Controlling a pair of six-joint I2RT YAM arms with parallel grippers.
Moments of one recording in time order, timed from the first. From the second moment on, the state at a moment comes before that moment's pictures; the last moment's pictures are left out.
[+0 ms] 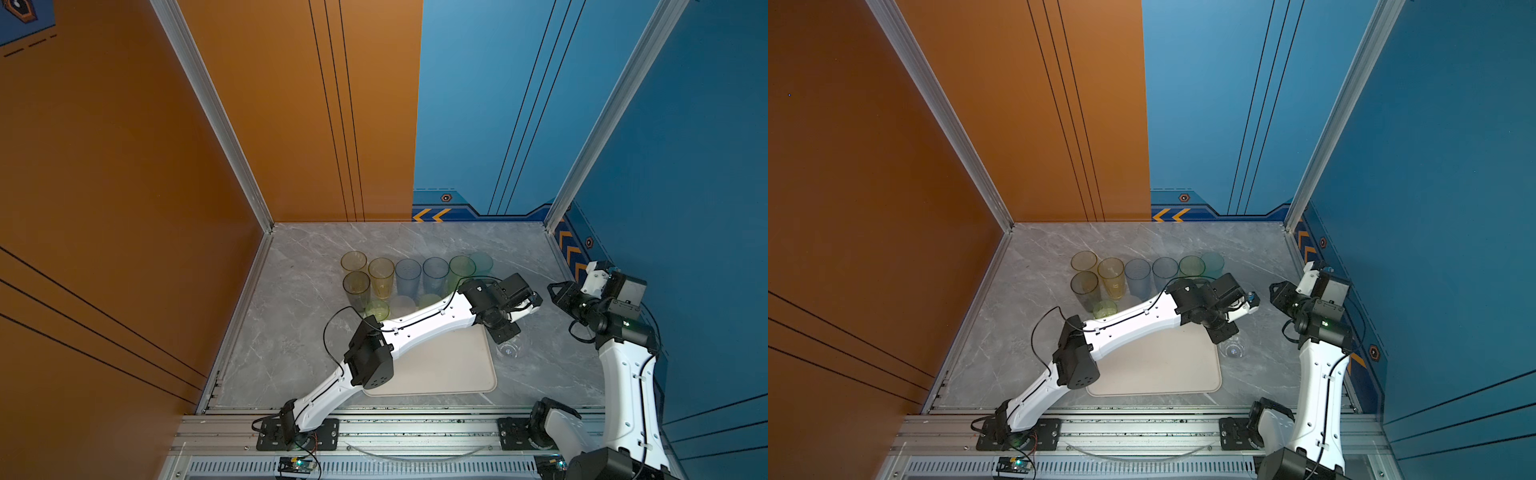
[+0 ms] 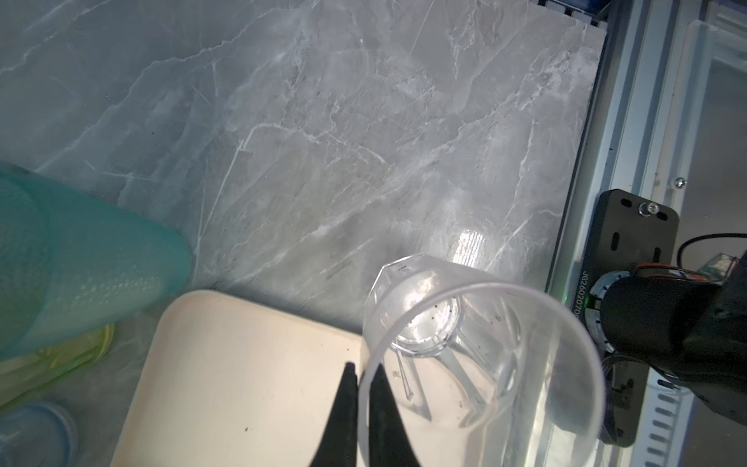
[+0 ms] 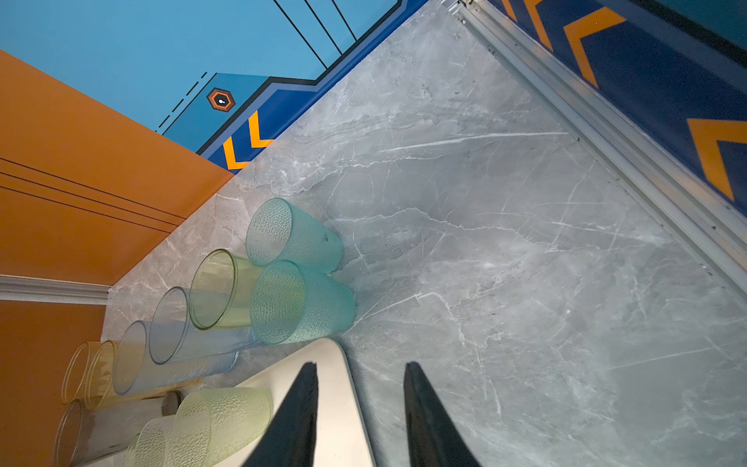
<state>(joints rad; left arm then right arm) -1.14 2.37 2.41 -1.04 0.09 0.04 -0.43 0.94 0.92 -0.69 -0.41 0.34</state>
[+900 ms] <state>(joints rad) -0.93 2.26 2.20 -1.02 0.00 0.06 -0.43 0.94 0.92 -0.69 -0.43 0.34</state>
